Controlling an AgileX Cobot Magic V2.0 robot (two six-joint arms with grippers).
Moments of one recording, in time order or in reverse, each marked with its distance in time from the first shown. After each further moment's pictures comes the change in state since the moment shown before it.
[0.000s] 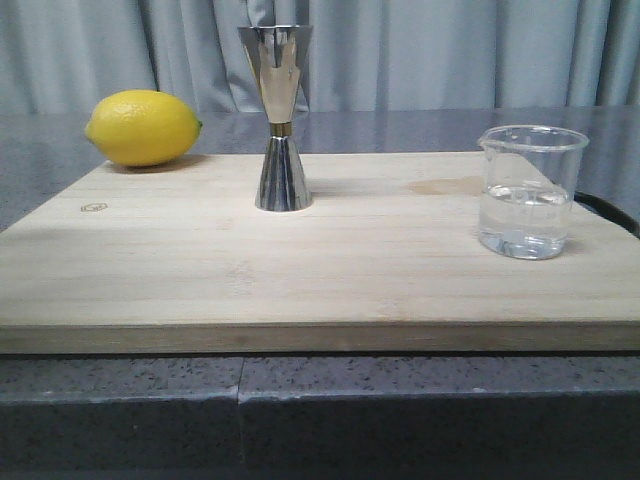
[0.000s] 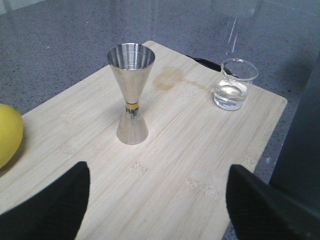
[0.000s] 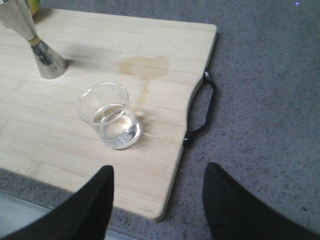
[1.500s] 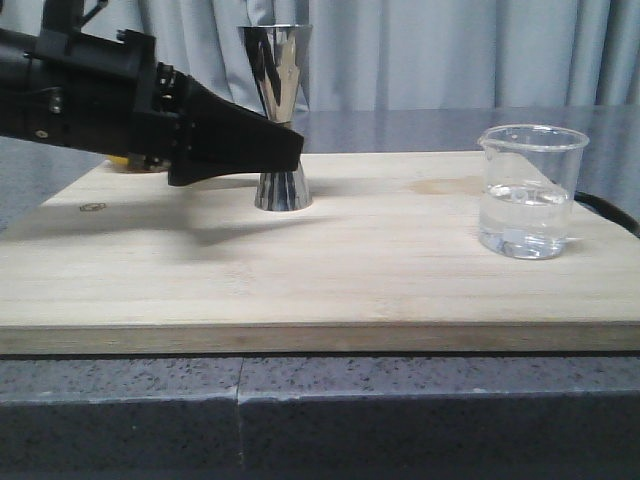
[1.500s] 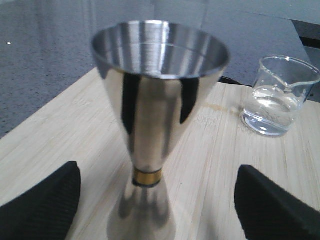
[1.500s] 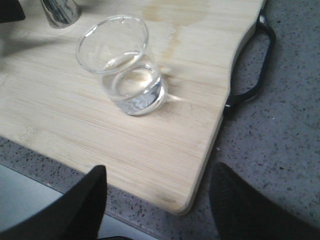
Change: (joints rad) left arm -0.289 0.786 -0.187 -0.552 0.039 0.797; right arm 0.000 0.075 0.241 0.297 -0.168 -0.313
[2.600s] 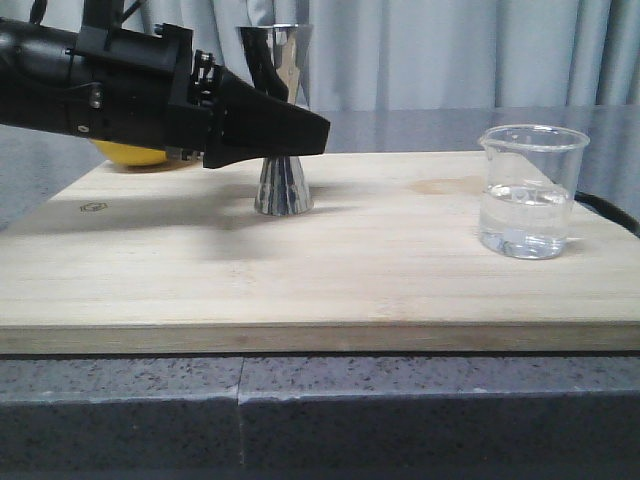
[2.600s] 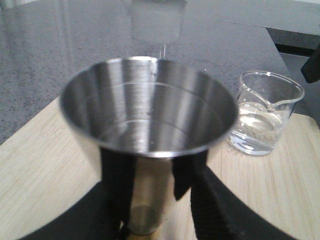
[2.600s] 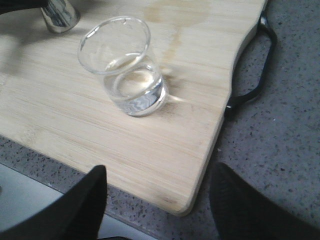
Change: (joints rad) left arm -0.037 0.044 -0.064 0.000 0.042 0.000; right arm 0.000 0.000 0.000 0.002 0.000 -0.006
